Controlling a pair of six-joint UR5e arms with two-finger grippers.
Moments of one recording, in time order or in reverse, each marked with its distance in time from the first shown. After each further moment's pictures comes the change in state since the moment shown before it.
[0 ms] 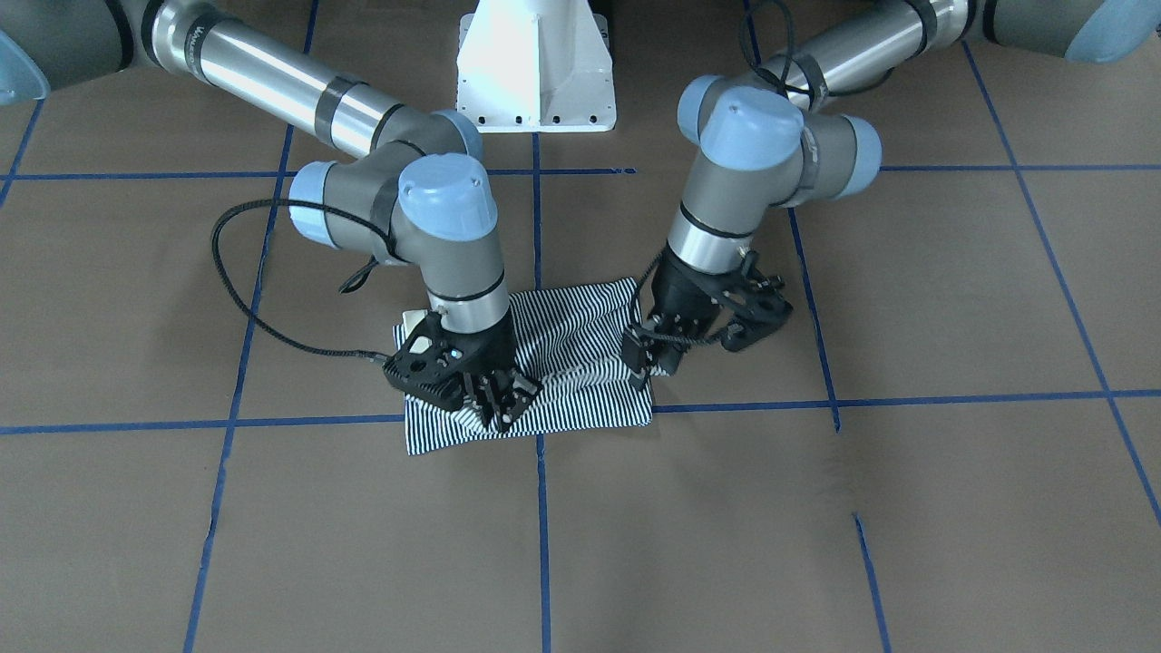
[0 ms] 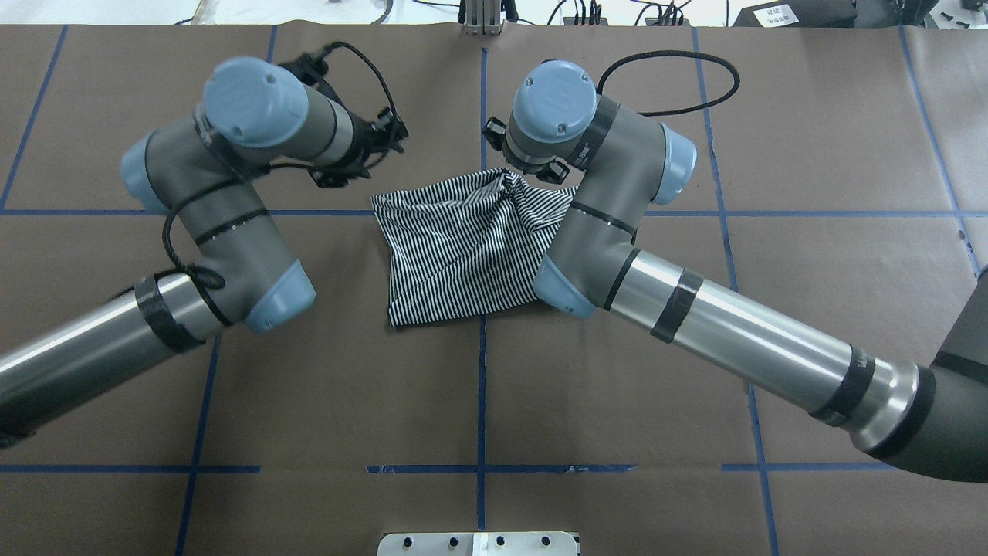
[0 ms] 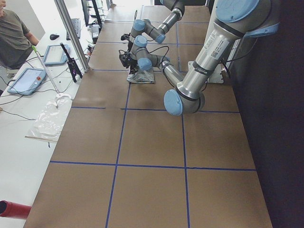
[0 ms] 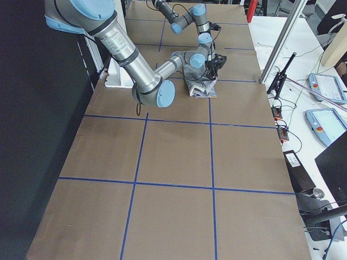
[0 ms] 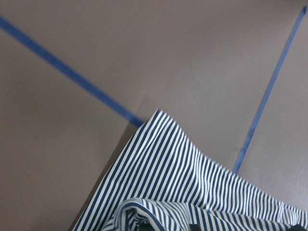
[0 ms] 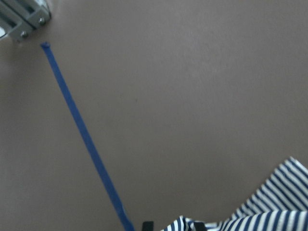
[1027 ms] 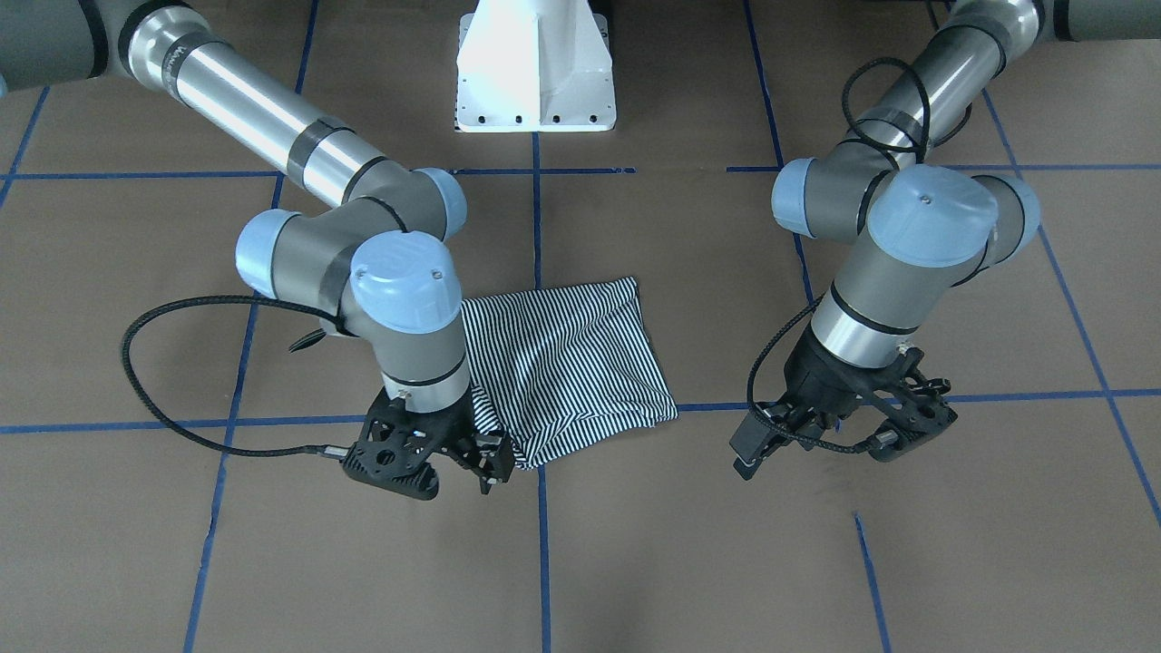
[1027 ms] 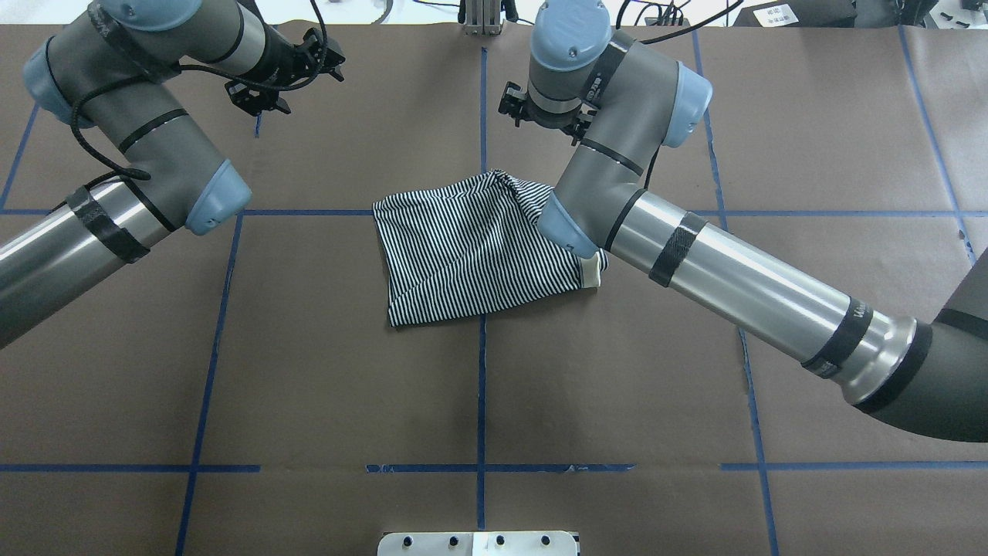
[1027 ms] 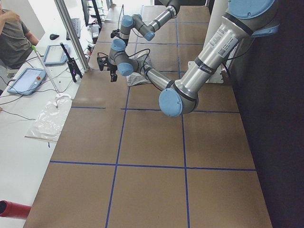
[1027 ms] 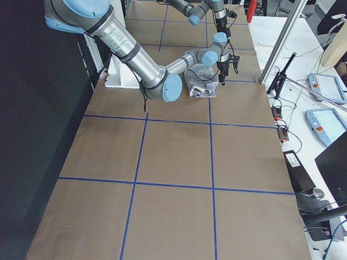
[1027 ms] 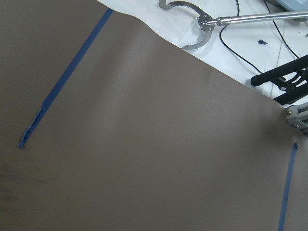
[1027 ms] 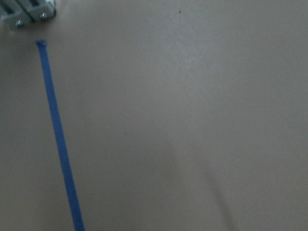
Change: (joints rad) left arm -0.165 0.028 0.052 -0.051 -0.202 0.235; right arm 0.035 0.070 -0.051 -0.175 0.065 -0.364
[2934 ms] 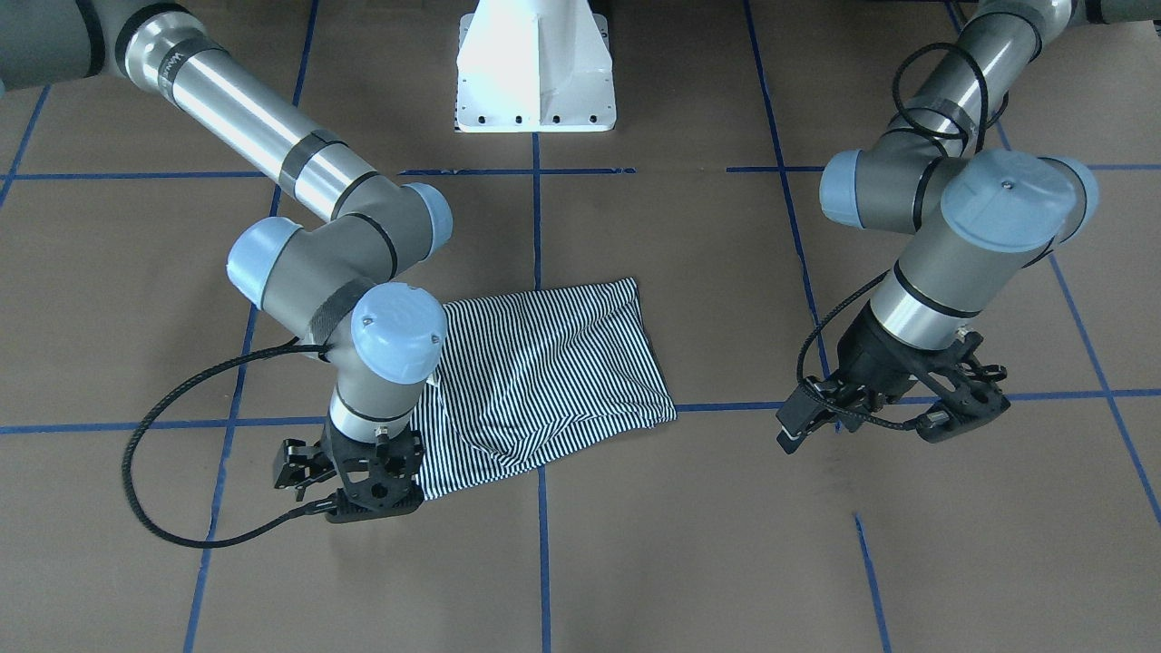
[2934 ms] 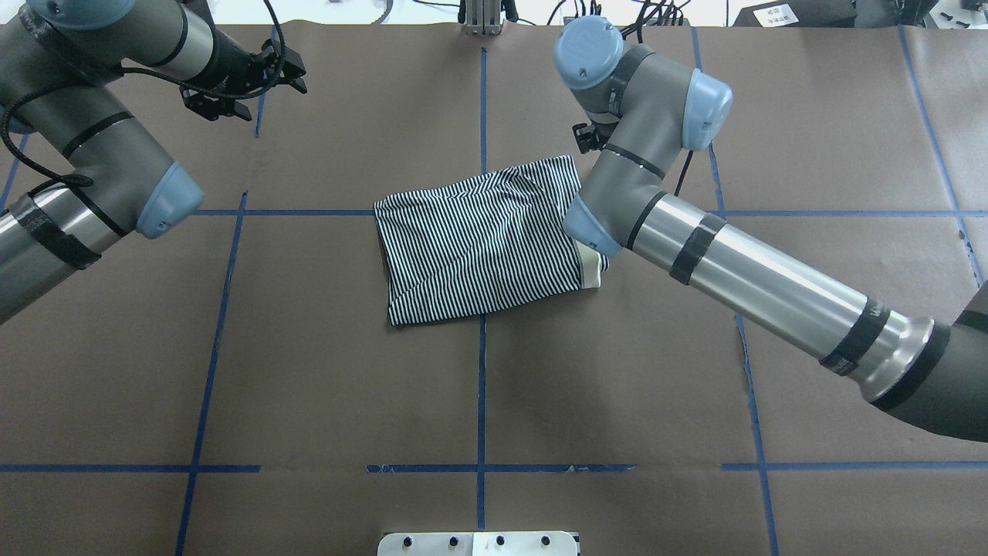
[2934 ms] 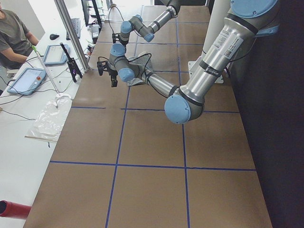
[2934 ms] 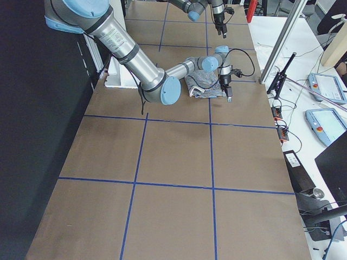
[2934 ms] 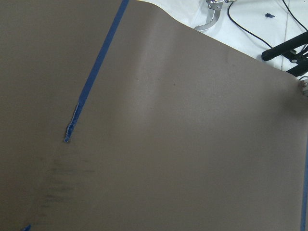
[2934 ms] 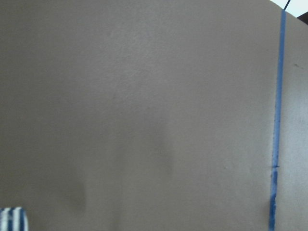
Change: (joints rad) left arm -0.043 0.074 -0.048 -0.005 -0.063 0.105; right arm 0.071 -0.059 -0.046 -0.189 -0.131 -0.661
